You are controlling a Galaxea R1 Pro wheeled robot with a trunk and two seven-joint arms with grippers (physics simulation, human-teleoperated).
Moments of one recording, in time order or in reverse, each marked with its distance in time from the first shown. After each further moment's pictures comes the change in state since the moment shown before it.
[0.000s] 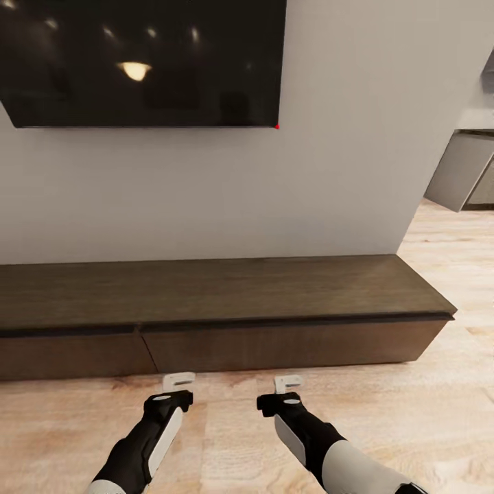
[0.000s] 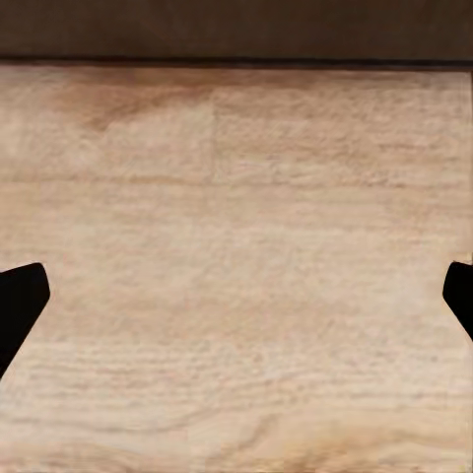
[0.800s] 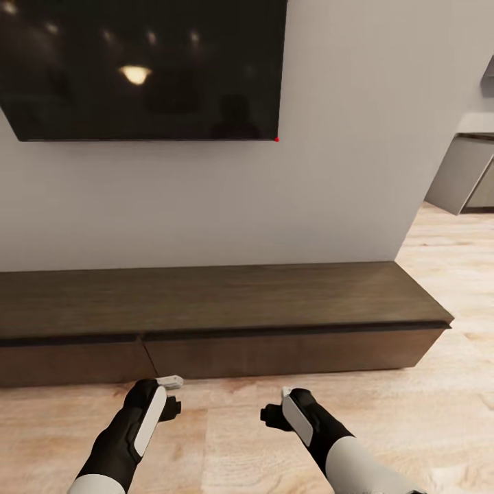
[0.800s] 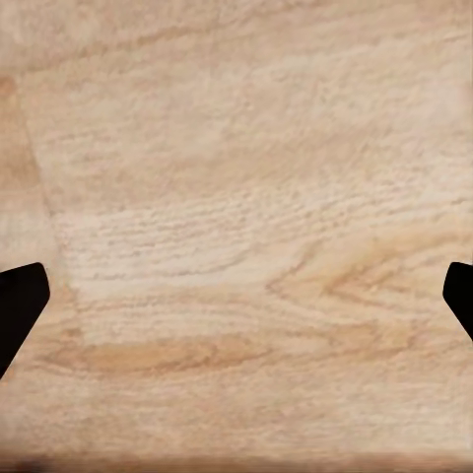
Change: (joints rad) left arm -0.002 -0.010 0.184 -0.164 0.004 0.473 -0.002; right arm 0.012 0.000 -0.291 -0.077 -0.050 0.387 -0.018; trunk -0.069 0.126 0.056
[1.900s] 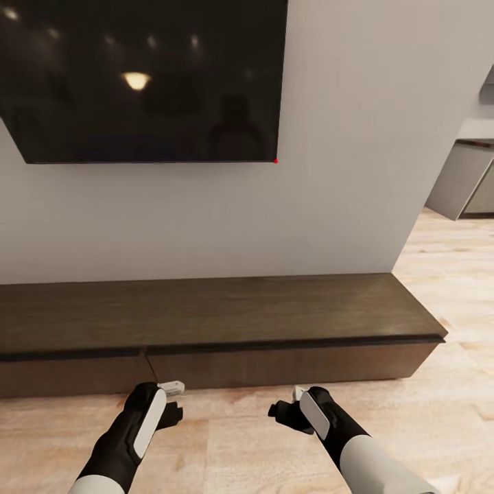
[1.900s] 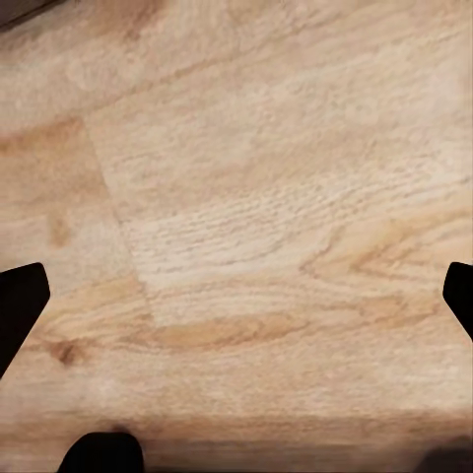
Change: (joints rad) left arm 0.000 0.003 0.000 0.039 0.046 0.005 -0.002; right arm 0.000 -0.053 -0.140 0.000 0.003 0.043 0.113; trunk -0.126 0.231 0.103
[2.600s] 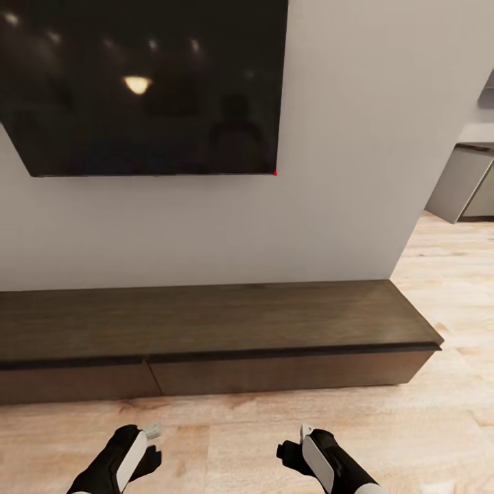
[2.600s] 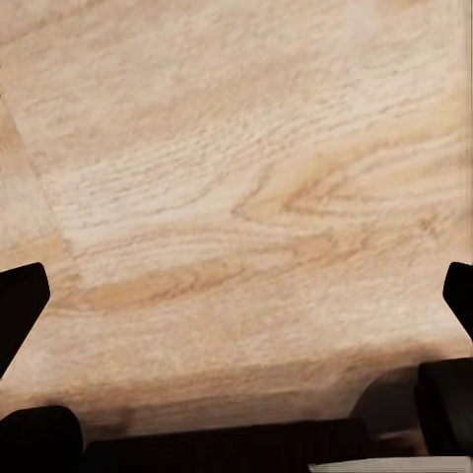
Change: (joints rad) left arm 0.000 0.089 0.055 0.391 -0.004 -0.268 -0.077; right arm 0.152 -0.002 0.043 -0.005 0.022 -0.125 -0.066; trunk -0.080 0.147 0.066
